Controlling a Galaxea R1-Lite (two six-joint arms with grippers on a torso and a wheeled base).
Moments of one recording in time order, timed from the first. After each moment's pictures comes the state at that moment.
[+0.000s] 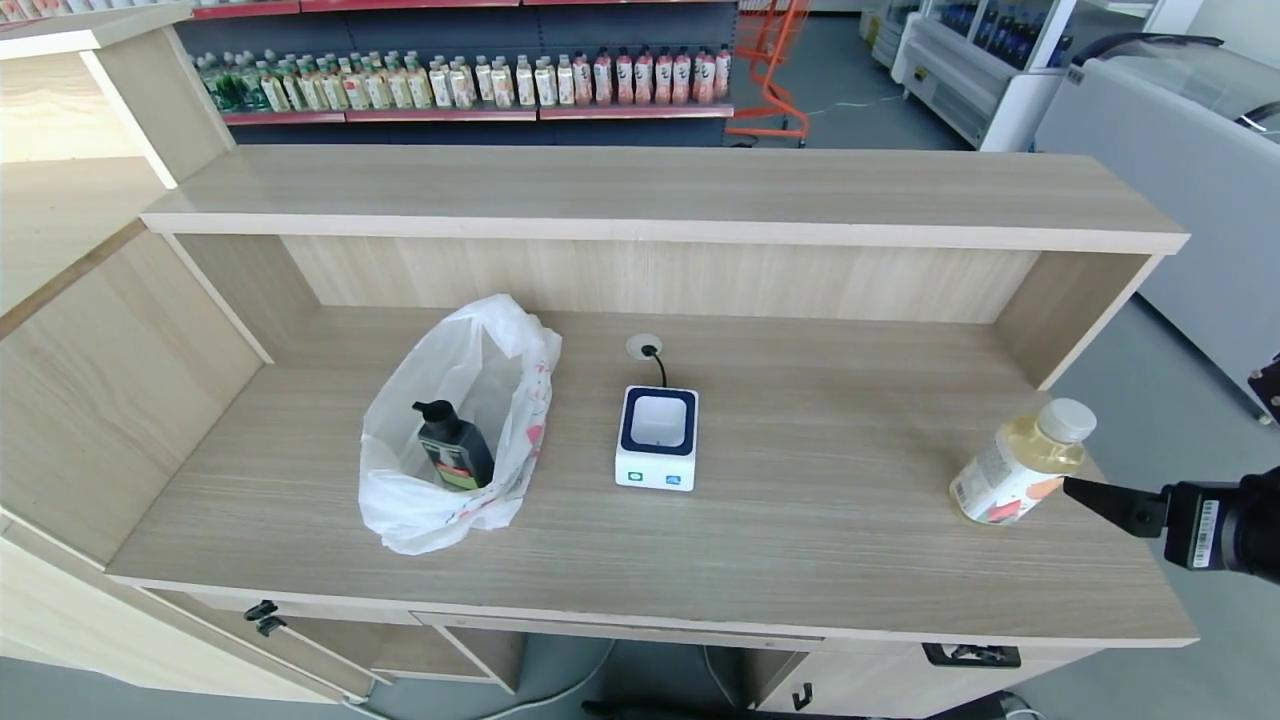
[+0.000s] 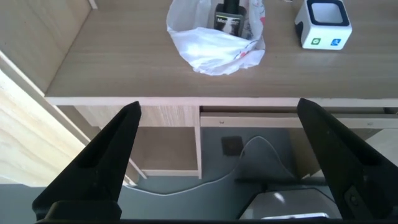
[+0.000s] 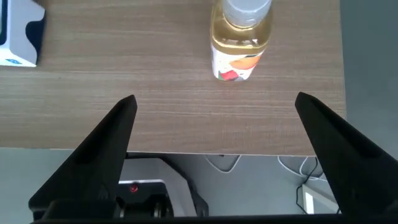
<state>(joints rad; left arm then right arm) 0.00 0.00 0.00 0.00 -0.06 0.03 -0.05 1.23 -0.48 -0.34 0.05 0.00</state>
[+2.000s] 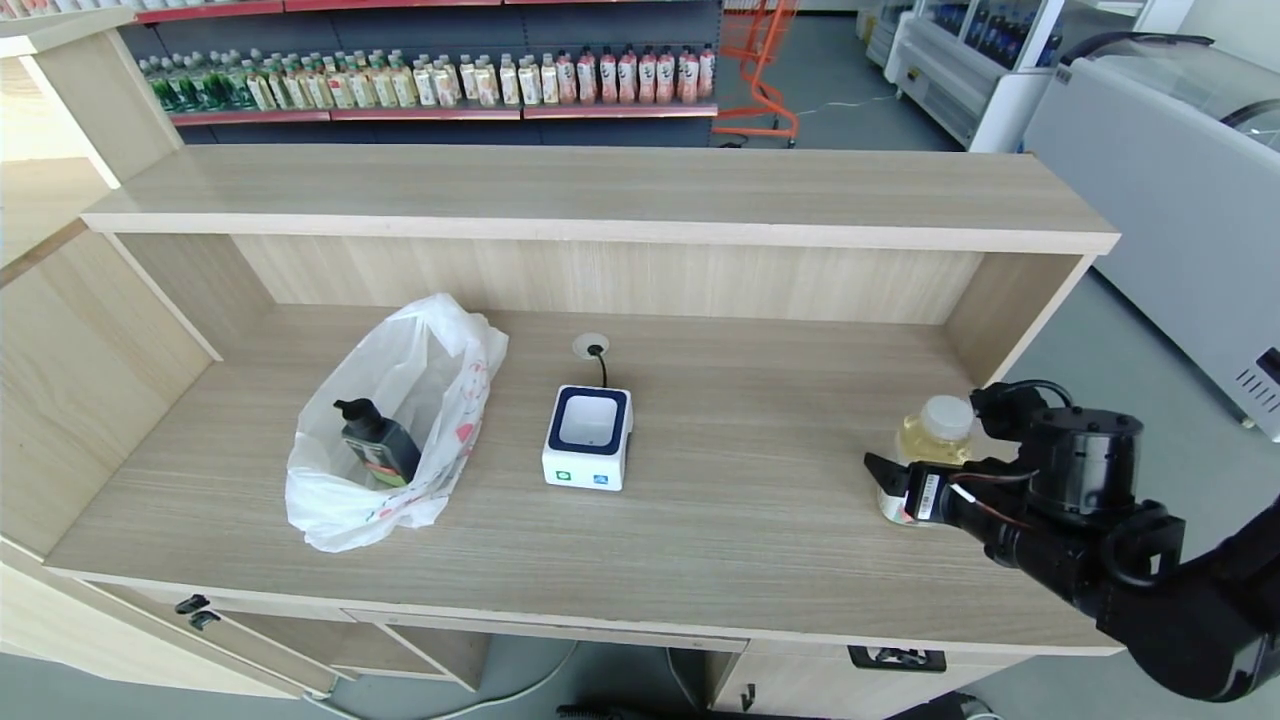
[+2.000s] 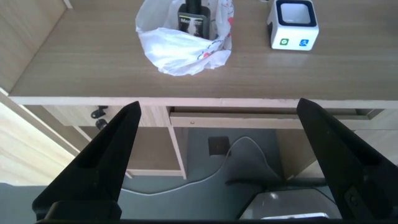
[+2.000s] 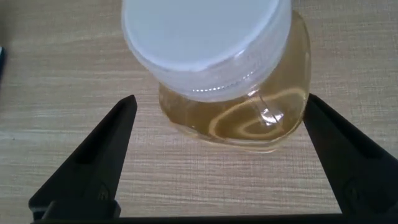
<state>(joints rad) 0.00 0.00 0.00 0.00 -0.06 0.03 0.28 1.90 -0.47 -1.11 -0.20 0.19</state>
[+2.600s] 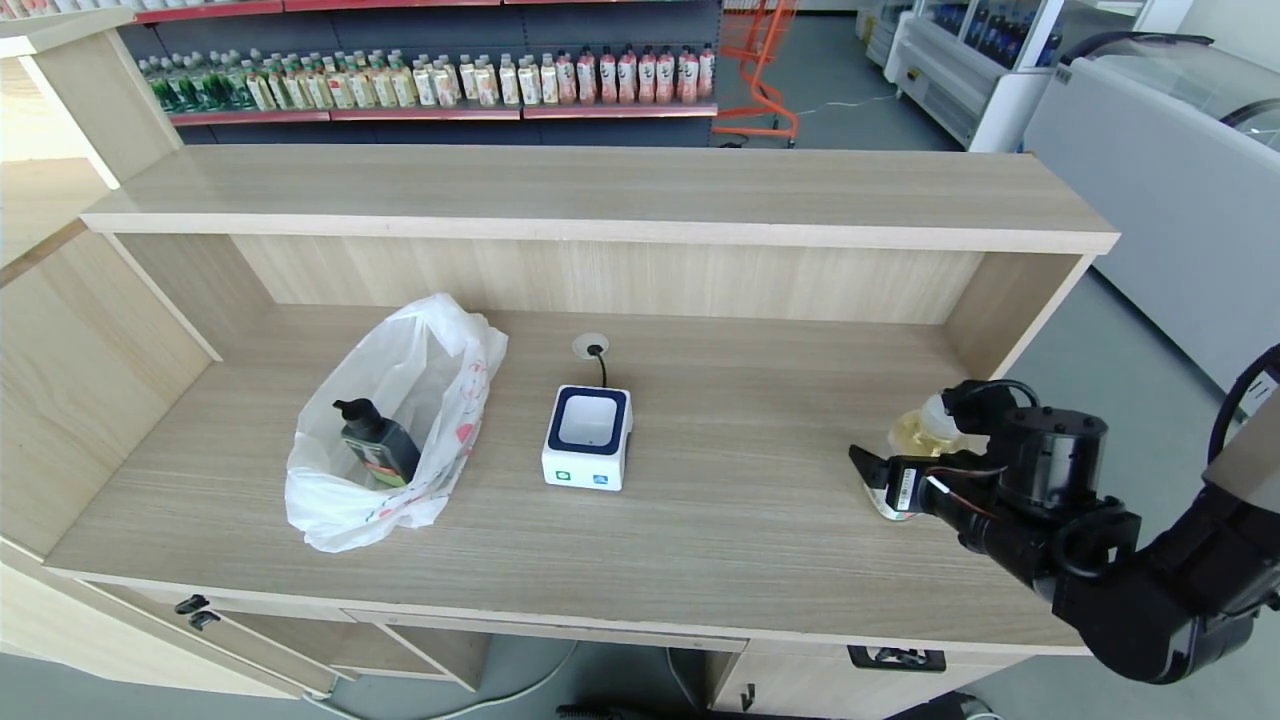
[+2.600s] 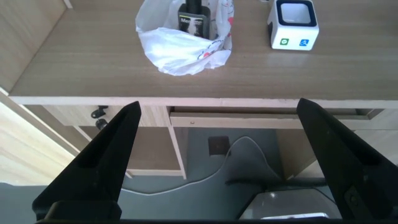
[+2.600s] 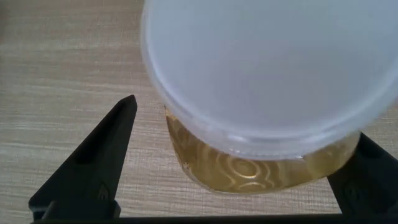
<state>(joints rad) 0.00 0.00 0.00 0.00 -0.06 0.03 0.27 2.01 -0.52 -1.23 -0.19 0.12</state>
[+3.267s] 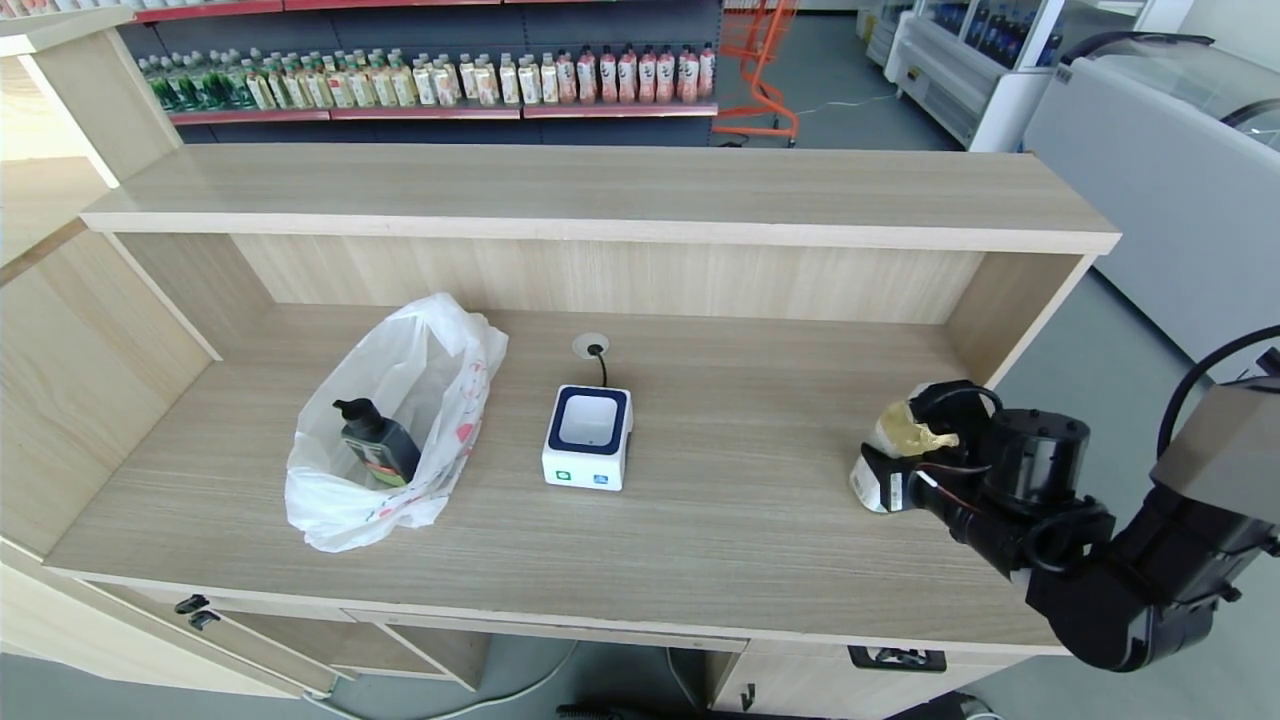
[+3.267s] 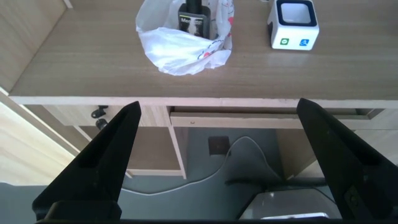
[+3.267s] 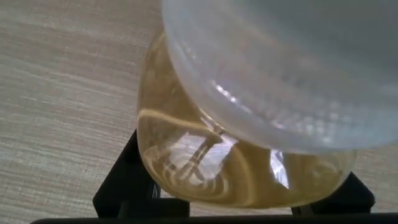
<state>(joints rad) 0.00 0.00 0.00 0.00 -0.06 0.03 0.24 2.10 -0.55 -1.33 -0.19 -0.16</state>
